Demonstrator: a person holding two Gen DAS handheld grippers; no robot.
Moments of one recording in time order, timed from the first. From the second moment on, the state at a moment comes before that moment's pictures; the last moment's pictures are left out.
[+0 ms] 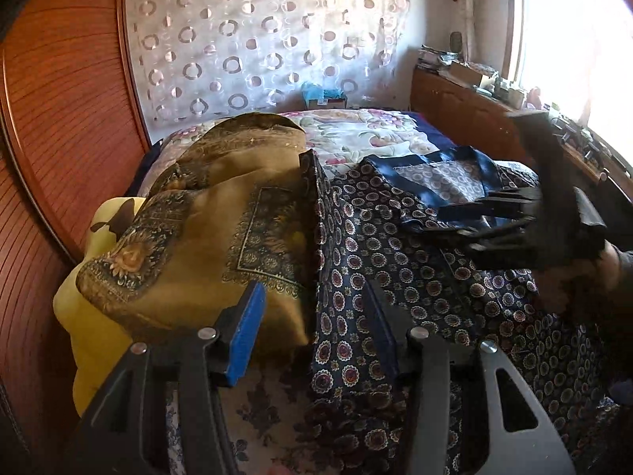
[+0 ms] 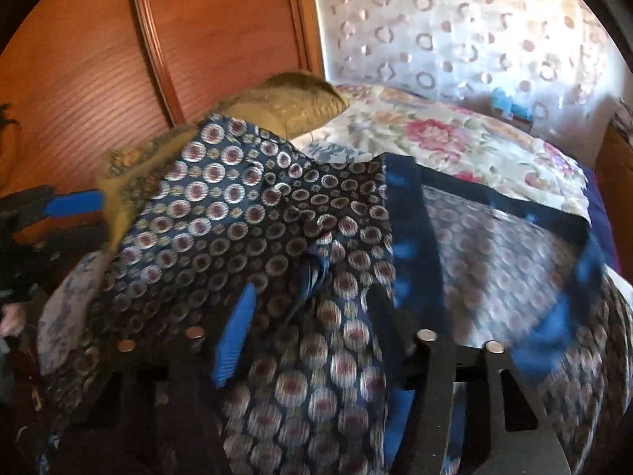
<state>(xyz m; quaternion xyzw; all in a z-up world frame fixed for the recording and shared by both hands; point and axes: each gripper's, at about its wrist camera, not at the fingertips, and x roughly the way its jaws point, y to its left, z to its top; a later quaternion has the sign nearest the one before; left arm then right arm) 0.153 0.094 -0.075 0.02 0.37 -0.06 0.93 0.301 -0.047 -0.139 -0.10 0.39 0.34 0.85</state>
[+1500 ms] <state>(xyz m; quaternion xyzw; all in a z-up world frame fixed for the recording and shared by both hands) 0.167 -0.059 -0.080 0.05 0.36 -0.18 0.91 0.175 -0.362 -0.093 -0.02 0.35 0.04 0.94</state>
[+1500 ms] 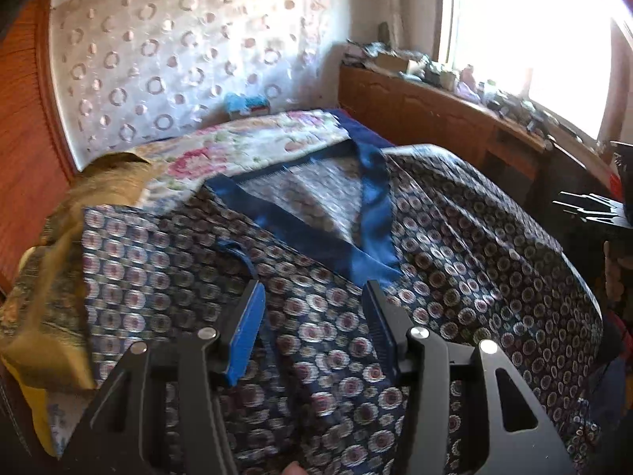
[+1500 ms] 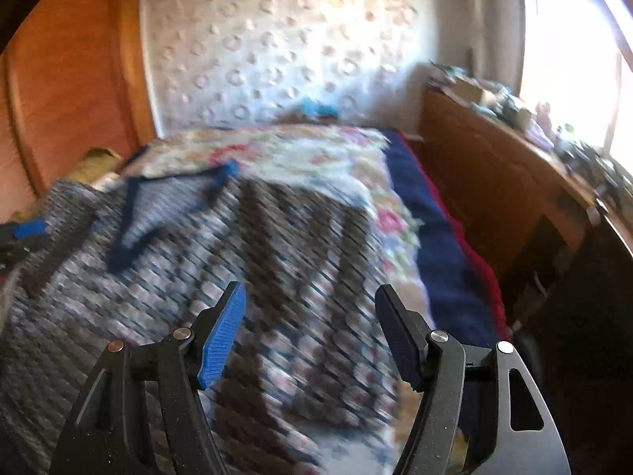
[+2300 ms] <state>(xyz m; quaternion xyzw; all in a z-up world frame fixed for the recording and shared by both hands) 0.180 -0.094 -0.132 0.08 0.41 -0.19 0.89 0.175 -0.410 -0.147 0.02 0.42 0.02 0.91</state>
